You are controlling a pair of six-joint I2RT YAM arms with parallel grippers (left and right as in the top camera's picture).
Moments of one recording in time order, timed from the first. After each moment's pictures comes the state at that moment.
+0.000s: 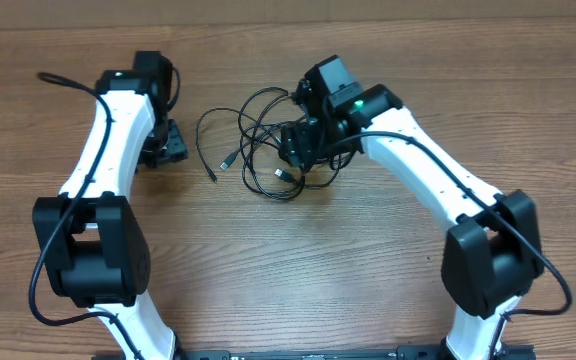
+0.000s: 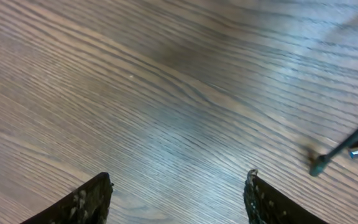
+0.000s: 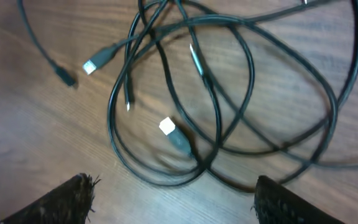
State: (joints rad) left arm -0.01 1.96 1.62 -1.22 -0.25 -0.43; right arm 0.52 1.97 1.64 -0.85 -0.24 0.20
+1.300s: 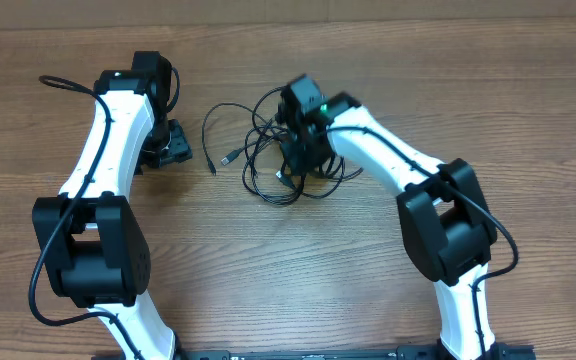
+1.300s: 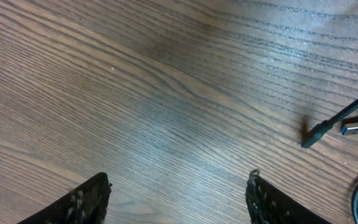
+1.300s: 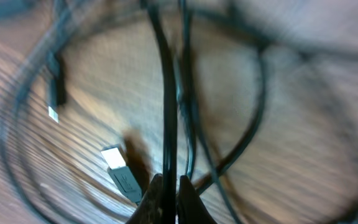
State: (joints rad) left arm 0.00 1.96 1.62 -1.23 -0.19 -0.43; right arm 0.55 2.19 1.74 -0.88 -0.15 0.09
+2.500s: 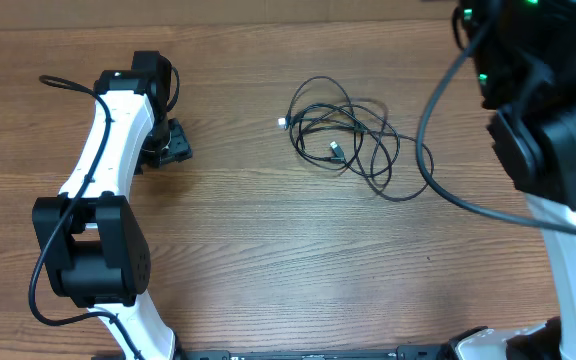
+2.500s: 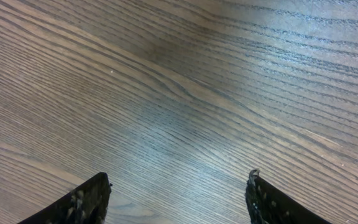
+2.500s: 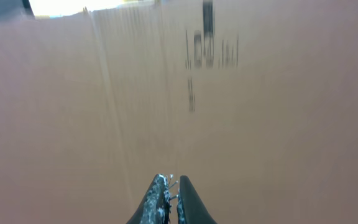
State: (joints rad) left arm 0.00 1.96 1.62 -1.22 -0.19 -0.43; right arm 0.41 1.55 2.19 -0.53 0.33 0.09
